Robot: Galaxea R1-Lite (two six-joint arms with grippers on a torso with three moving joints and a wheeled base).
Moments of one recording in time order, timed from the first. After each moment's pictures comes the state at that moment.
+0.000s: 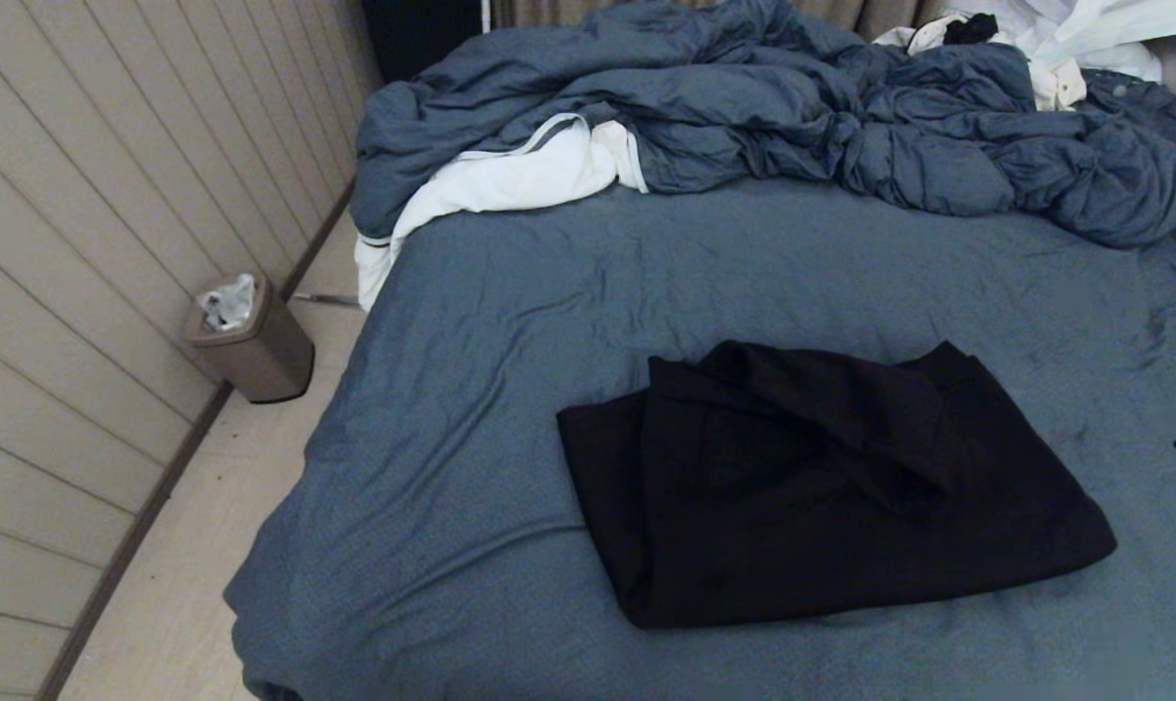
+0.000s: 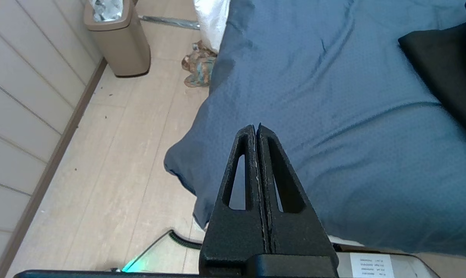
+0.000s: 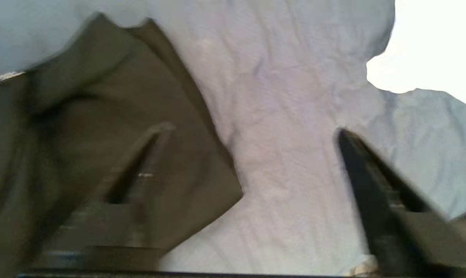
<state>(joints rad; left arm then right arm) -0.01 0.00 -0.02 0.02 0.01 -0.02 -0.64 1.46 -0.88 -0.26 0.10 -0.09</state>
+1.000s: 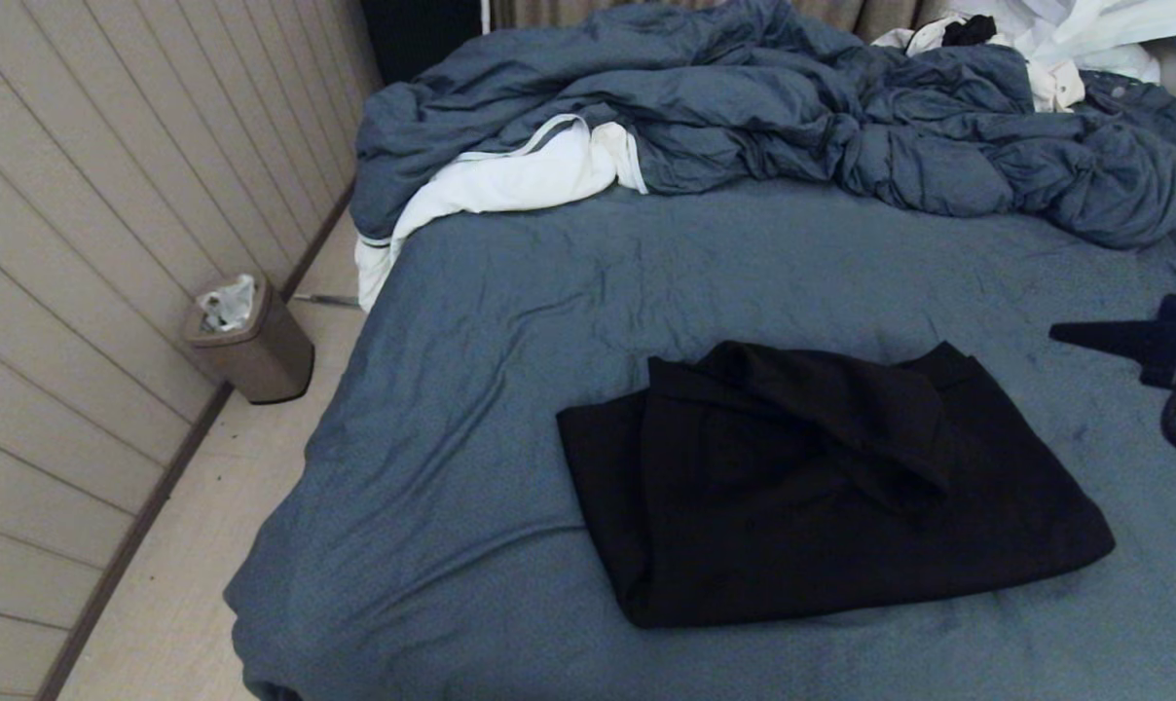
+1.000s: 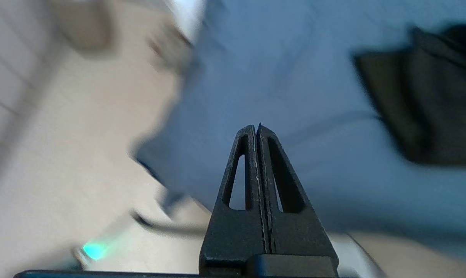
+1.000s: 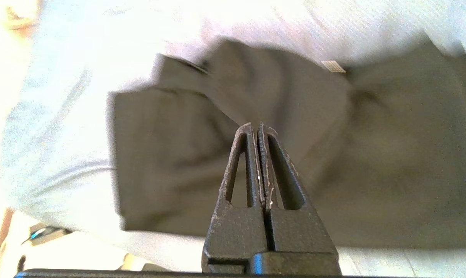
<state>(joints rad) -0.01 0.17 -0.31 0.23 -0.08 -0.13 -0.21 1.26 -1.01 0.05 0.44 0.07</state>
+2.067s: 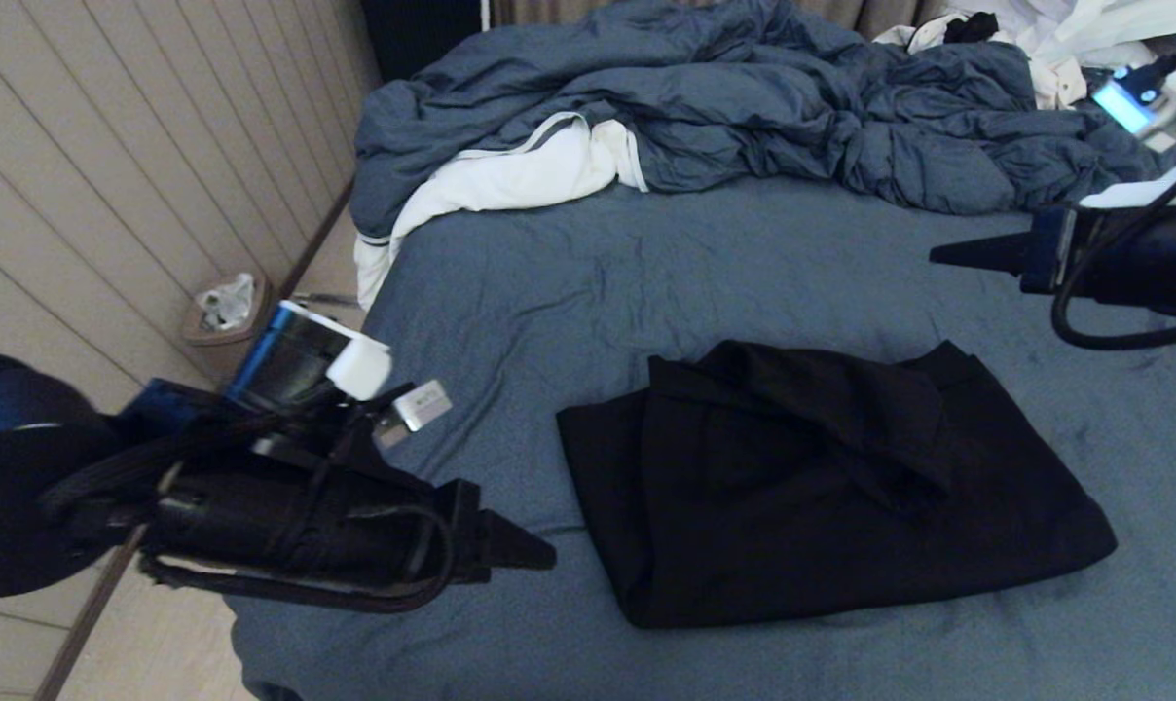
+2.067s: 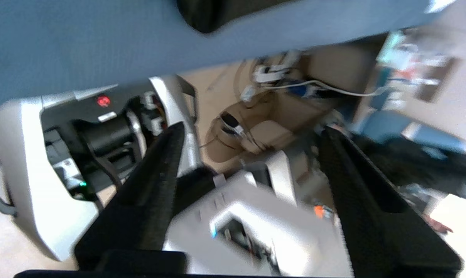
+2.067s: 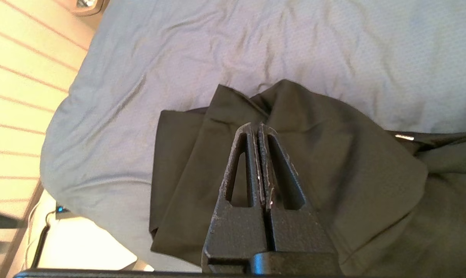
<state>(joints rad) -0.68 1.62 -1.00 0.15 -0.42 -0.62 -0.02 1.44 -1.29 0.09 0.43 0.07</state>
